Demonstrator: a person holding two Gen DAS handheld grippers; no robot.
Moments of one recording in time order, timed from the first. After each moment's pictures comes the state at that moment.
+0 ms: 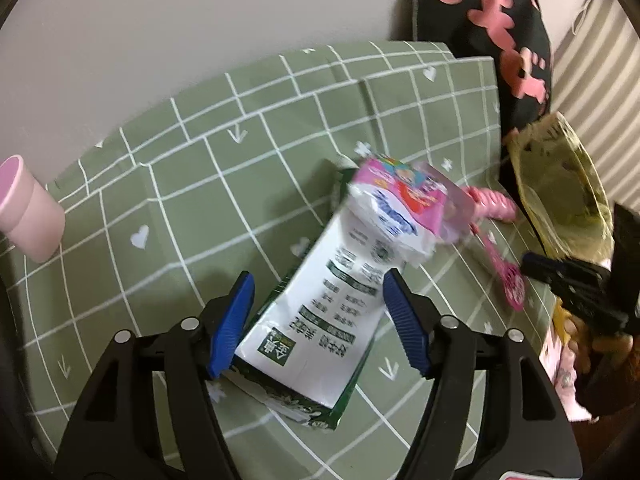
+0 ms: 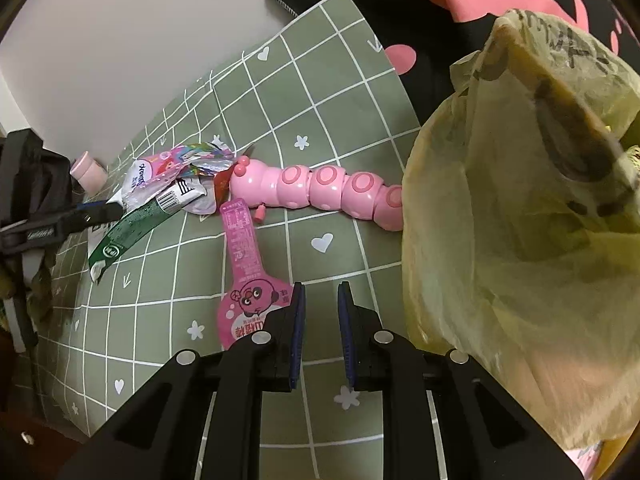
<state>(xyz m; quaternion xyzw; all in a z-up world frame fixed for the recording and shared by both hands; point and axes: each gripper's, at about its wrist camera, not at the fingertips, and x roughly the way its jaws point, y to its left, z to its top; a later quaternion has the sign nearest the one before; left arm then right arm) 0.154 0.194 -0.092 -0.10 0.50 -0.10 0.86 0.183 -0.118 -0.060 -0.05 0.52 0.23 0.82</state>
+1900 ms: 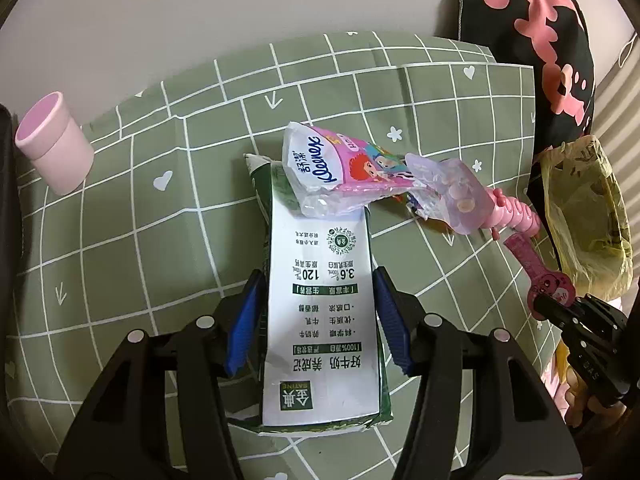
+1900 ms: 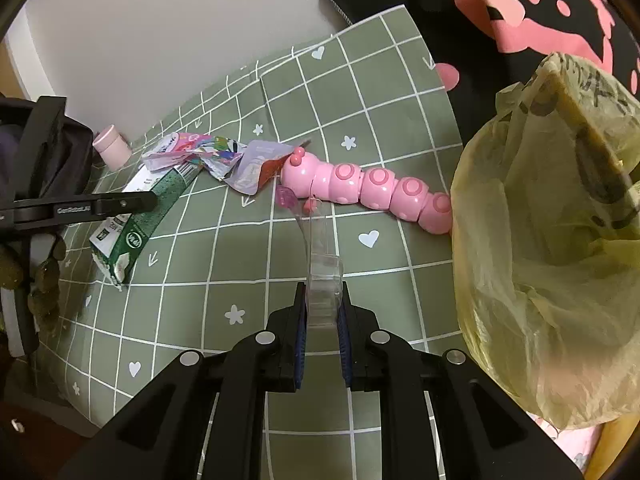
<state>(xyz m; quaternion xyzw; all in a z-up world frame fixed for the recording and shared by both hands) 0.148 0.184 -0.092 -0.14 0.52 0.00 0.84 0.153 -0.091 -0.049 -0.08 0.50 0.27 0.82</state>
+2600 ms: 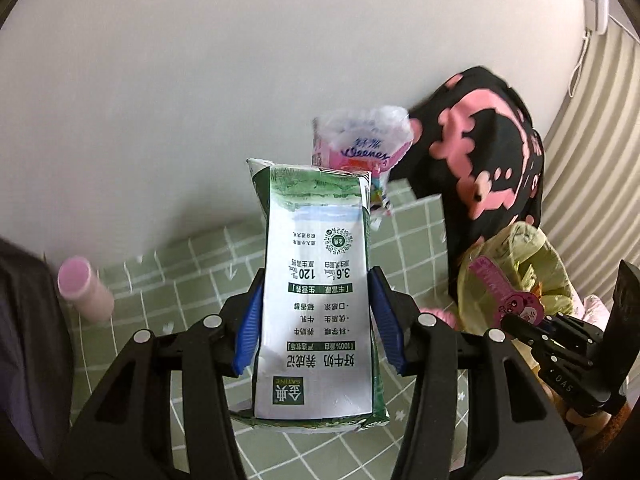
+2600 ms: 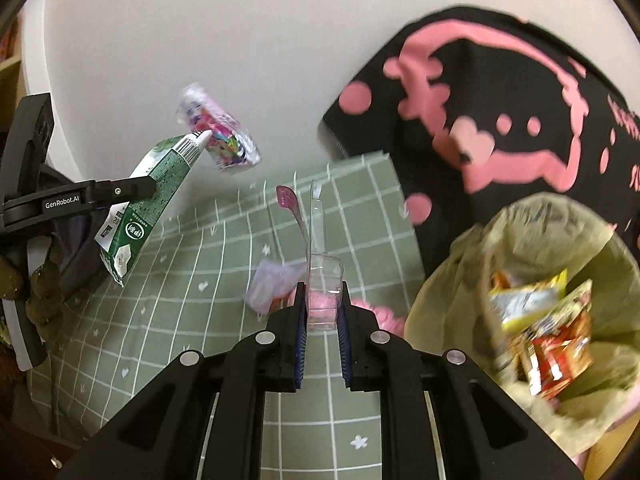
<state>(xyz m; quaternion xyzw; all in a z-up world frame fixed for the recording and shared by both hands) 0.154 0.172 0.046 -0.12 0.36 -0.04 0.93 0.165 -0.098 0.054 -0.06 0.39 0.26 0.88</state>
